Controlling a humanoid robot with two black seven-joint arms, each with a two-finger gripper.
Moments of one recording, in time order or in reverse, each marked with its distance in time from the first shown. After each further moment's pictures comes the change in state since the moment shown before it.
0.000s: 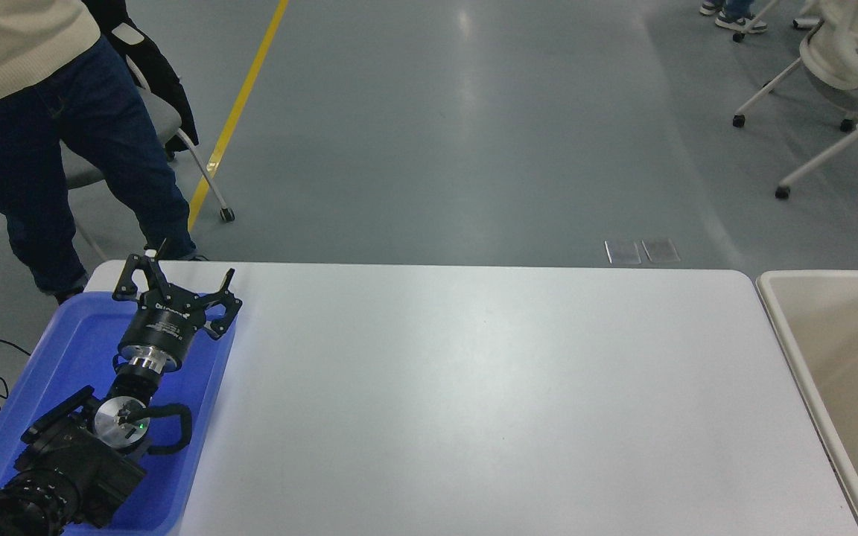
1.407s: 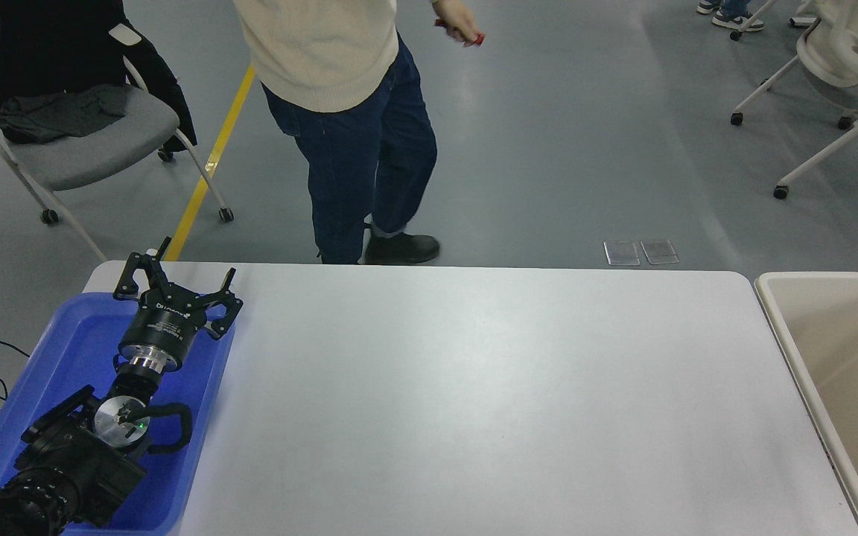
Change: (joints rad) left arm -0.002 0.000 0.000 0.000 0.003 0.000 0.005; right arm -0.723 0.398 0.519 -0.668 0.028 -0.515 -0.002
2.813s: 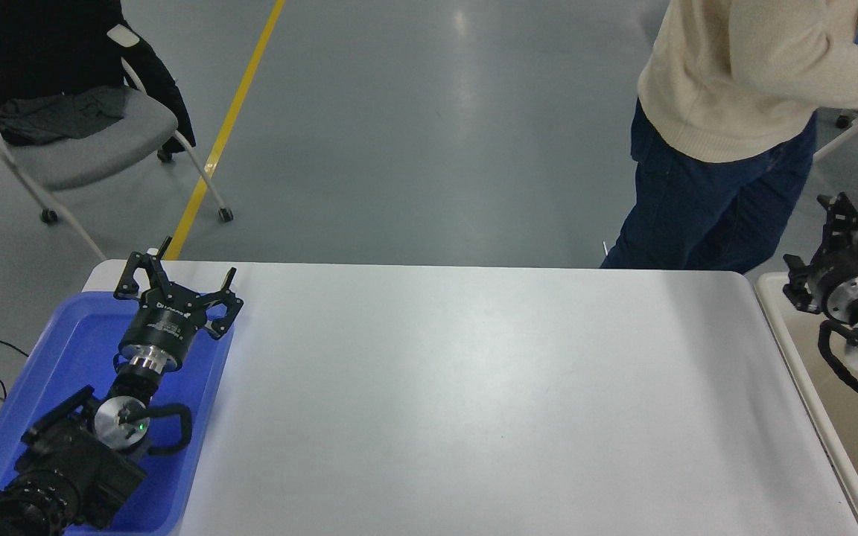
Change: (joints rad) left arm 0.001 0.000 0.000 0.000 -0.001 0.000 -0.001; right arm -0.089 0.030 1.604 0.684 0.082 0.203 0.089
